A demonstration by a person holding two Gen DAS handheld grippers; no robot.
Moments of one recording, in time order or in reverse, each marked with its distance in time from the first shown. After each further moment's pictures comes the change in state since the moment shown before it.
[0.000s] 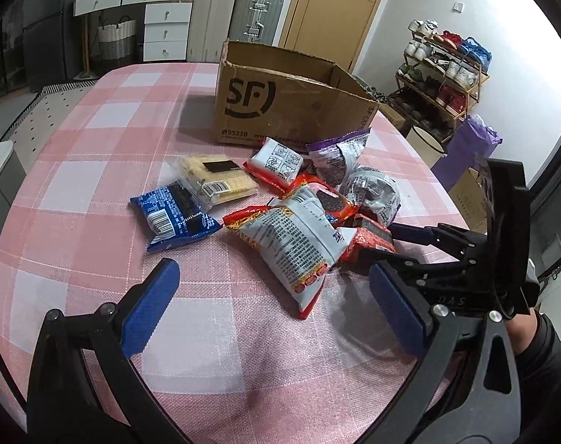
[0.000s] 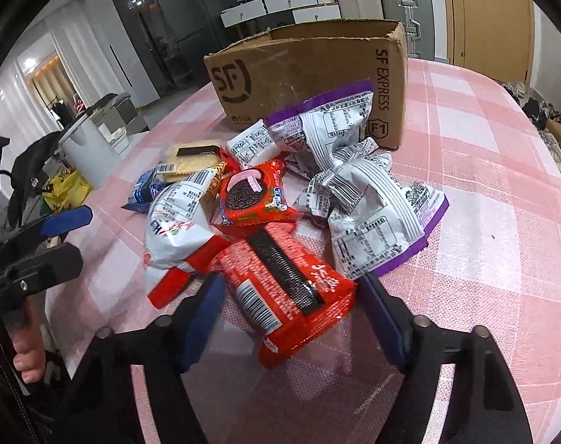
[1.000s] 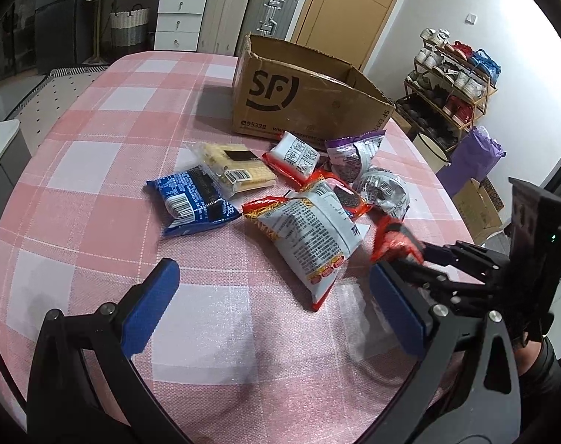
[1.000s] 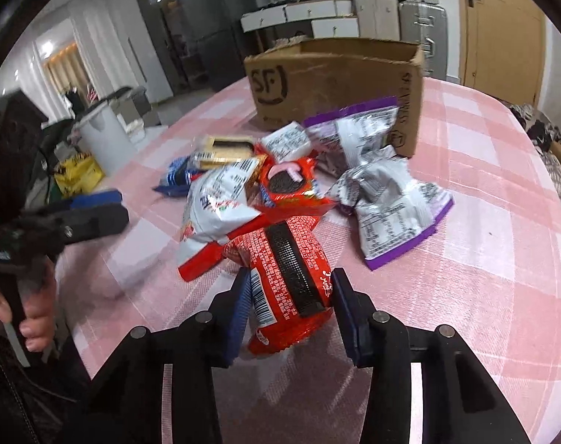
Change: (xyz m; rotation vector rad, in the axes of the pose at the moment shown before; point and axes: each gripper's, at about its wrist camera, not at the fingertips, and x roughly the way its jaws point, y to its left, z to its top) left arm 0.002 0.018 -0.006 -0.065 0.007 -0.003; right arm -0.028 0.019 -0.025 -0.054 -0.053 0.021
